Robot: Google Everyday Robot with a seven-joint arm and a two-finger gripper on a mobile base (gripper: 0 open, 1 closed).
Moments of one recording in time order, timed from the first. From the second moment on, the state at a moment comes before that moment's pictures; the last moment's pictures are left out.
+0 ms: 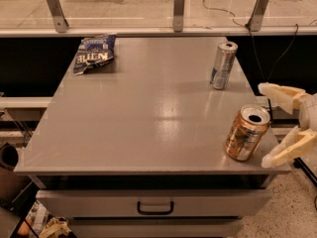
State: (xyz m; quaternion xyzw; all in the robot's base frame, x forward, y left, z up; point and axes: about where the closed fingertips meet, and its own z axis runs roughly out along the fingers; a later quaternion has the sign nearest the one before) arm 0.436 -0.215 0.902 -0.53 0.64 0.28 0.48
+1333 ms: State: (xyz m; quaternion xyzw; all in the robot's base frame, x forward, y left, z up) arm 0.432 -0.218 0.881 -0.50 0.60 0.33 0.54
